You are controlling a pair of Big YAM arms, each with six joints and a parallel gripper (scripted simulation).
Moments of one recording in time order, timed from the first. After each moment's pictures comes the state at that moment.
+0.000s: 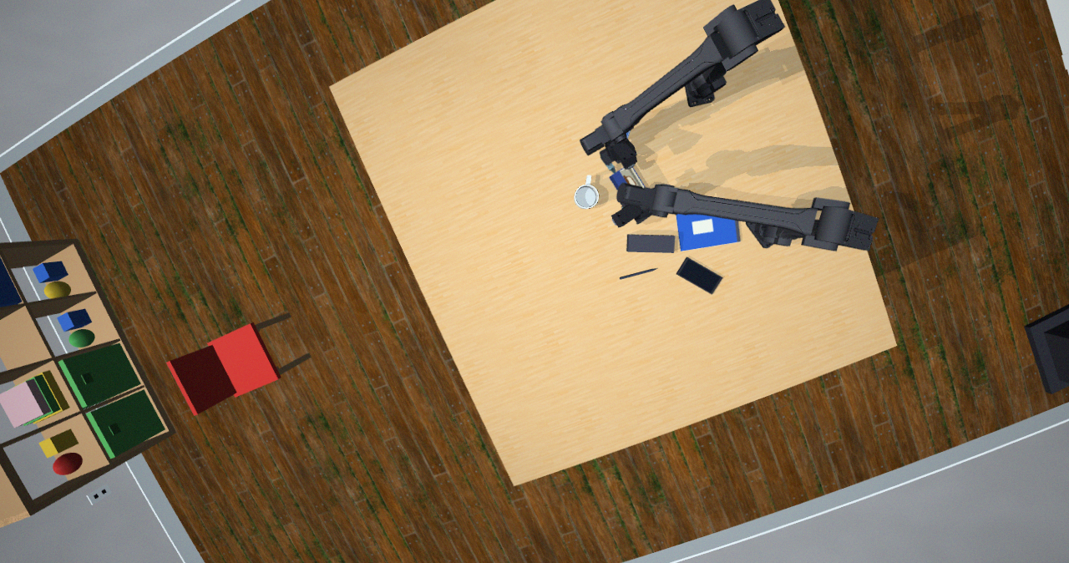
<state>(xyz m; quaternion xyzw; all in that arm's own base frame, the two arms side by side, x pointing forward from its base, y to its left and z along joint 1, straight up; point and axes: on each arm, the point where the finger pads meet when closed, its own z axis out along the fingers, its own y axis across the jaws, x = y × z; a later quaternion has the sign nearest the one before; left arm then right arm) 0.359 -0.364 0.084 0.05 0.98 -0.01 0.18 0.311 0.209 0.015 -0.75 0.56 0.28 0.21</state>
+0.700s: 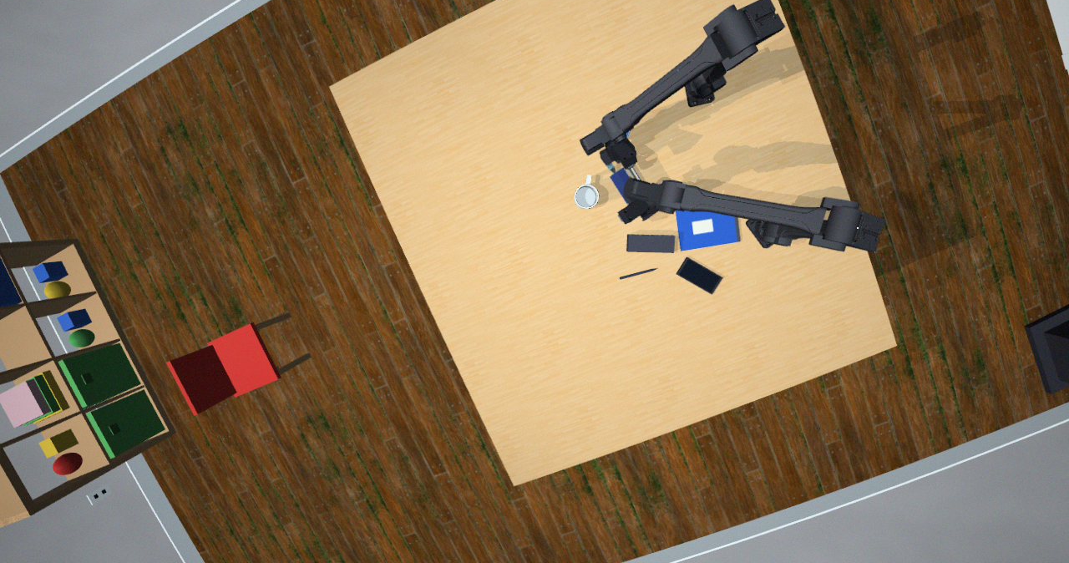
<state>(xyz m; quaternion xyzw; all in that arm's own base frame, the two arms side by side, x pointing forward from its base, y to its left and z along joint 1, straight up) 0.341 -0.363 0.089 0.05 0.98 -0.02 0.19 0.311 0.209 0.015 -0.75 0.56 0.27 0.21</state>
